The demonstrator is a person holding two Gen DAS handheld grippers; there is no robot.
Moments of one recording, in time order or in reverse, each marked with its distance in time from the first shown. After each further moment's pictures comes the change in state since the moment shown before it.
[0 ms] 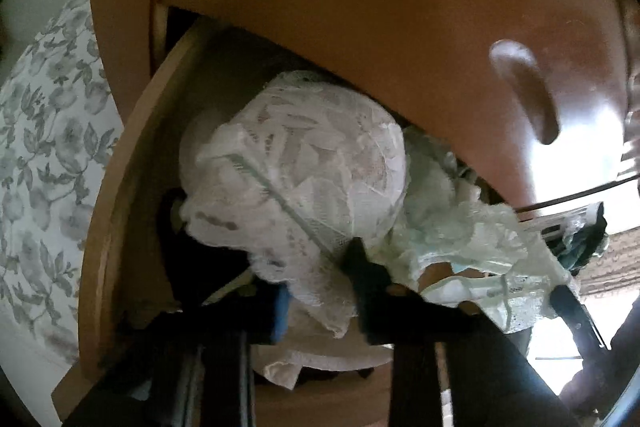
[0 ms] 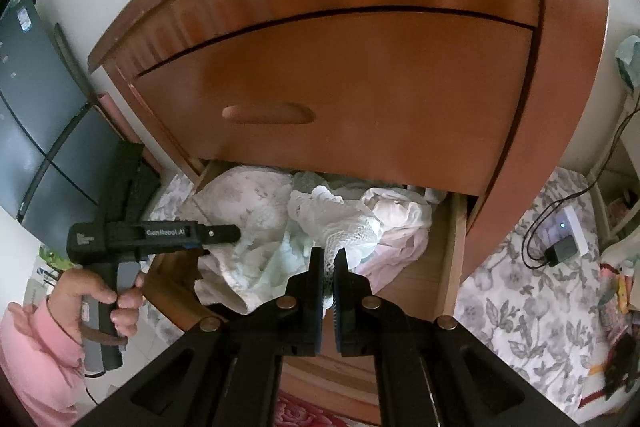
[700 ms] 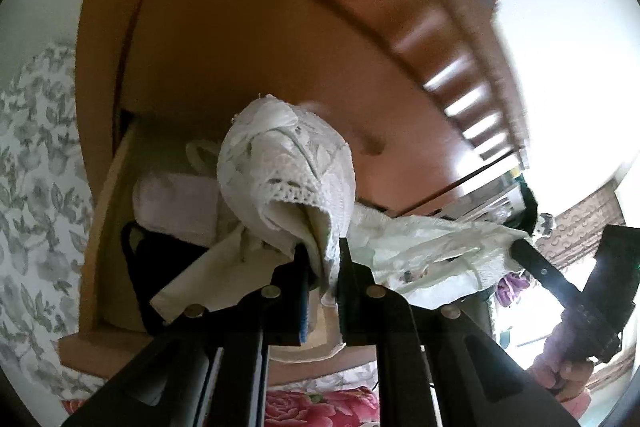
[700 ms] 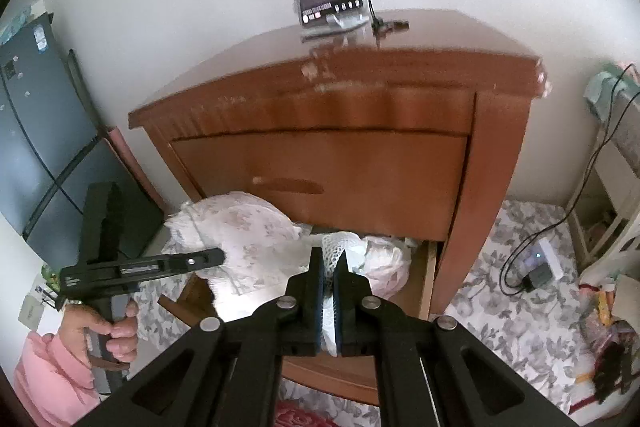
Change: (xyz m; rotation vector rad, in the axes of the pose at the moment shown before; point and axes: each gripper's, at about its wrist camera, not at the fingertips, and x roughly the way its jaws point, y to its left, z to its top) left arm -0.097 -0.043 -0.039 0.157 -0.189 -0.242; right arm -0.089 0.013 0.014 0.001 -0.170 -0.024
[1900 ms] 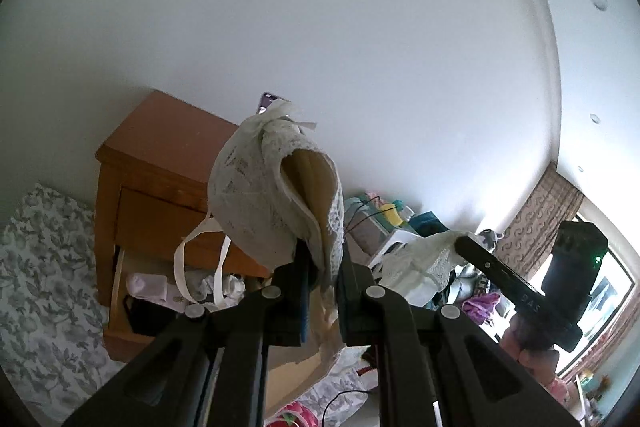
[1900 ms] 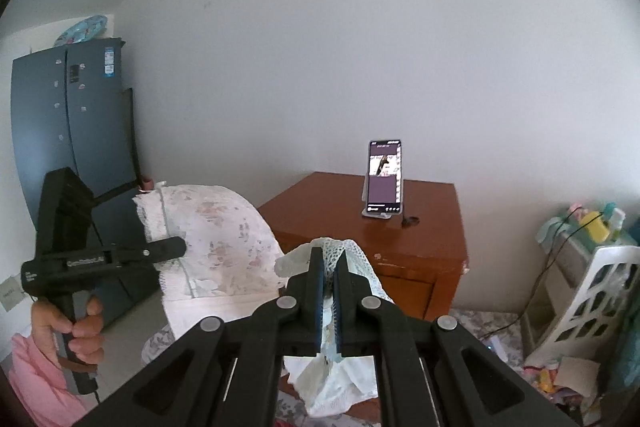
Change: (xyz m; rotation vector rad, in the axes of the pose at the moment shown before) left arm -0.283 -0.160 -0.051 0.263 -0.360 -0.173; right arm -0.267 0.117 0.006 -0.187 -0.388 -0.034
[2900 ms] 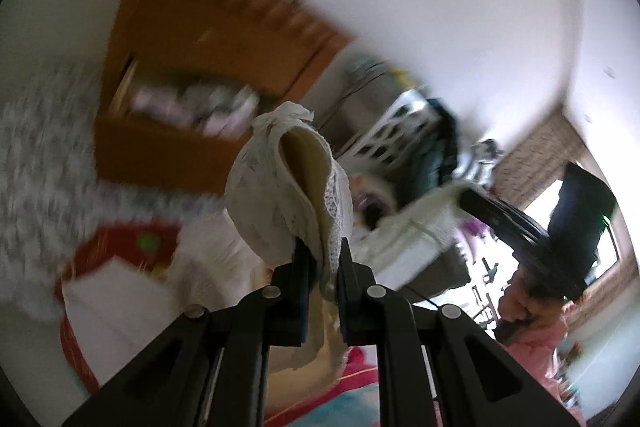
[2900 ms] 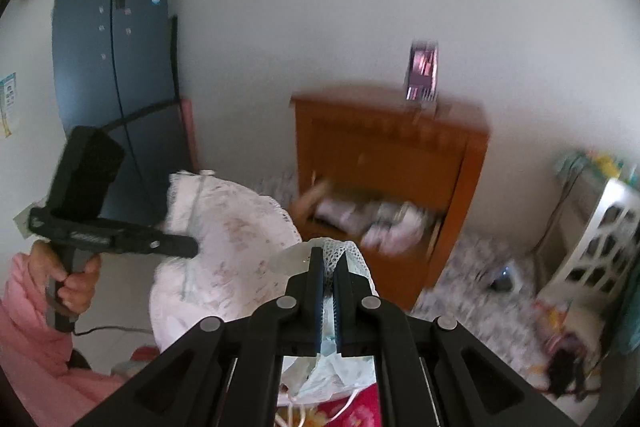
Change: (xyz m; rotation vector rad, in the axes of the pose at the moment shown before) left arm 0.014 0.062 -0.210 -0.104 0.410 0.023; right arm -0.061 0.048 -0.187 -0.097 0.237 0.111
